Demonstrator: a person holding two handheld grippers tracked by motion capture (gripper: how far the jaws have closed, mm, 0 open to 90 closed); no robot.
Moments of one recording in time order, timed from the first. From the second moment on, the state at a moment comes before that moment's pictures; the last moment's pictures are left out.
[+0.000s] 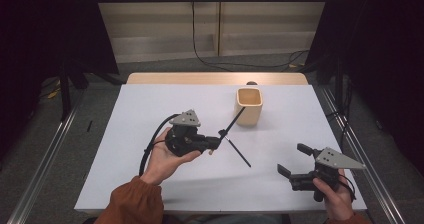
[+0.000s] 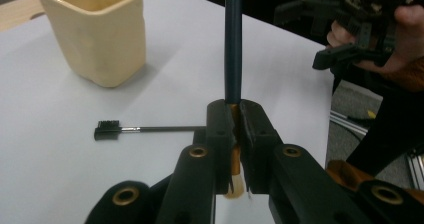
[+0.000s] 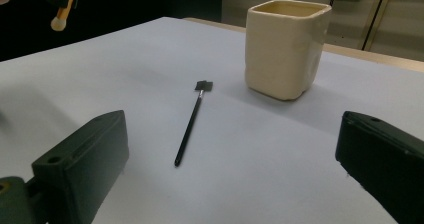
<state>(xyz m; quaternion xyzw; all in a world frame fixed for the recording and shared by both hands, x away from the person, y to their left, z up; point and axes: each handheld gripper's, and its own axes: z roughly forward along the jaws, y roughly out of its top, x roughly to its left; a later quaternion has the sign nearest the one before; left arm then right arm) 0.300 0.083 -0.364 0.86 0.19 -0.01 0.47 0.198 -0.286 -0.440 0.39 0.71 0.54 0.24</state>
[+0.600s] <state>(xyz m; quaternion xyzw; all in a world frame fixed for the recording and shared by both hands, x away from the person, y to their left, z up) 0.299 0.069 -0.369 0.92 0.16 -0.02 0.35 0.199 -0.284 -0.440 0.38 0.71 0.54 0.24</state>
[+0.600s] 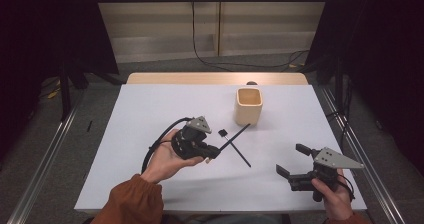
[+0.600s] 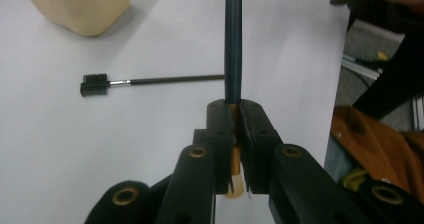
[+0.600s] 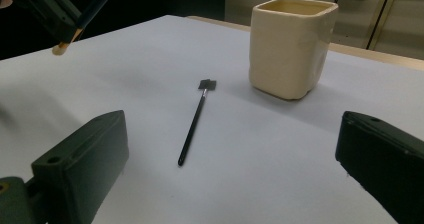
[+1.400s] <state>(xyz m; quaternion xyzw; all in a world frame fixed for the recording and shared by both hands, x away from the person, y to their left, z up) 0.310 0.065 -0.378 0.96 0.14 -0.01 0.23 0.198 -0.276 -0.439 0.36 0.72 0.56 0.21</state>
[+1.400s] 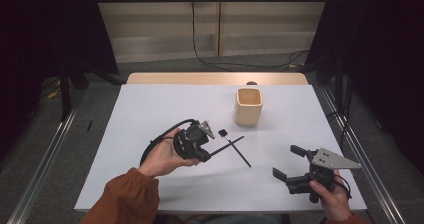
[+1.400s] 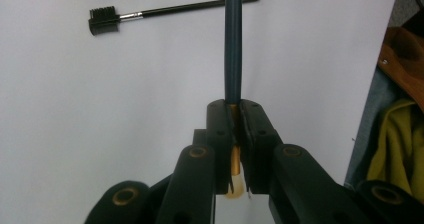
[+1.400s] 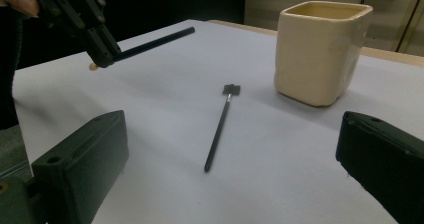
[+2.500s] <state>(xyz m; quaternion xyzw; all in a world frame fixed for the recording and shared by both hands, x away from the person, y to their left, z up) 0.311 0.076 -0.378 0.96 0.14 -0.03 0.24 0.230 -0.254 -0.404 0.31 0.76 0.55 0.16</state>
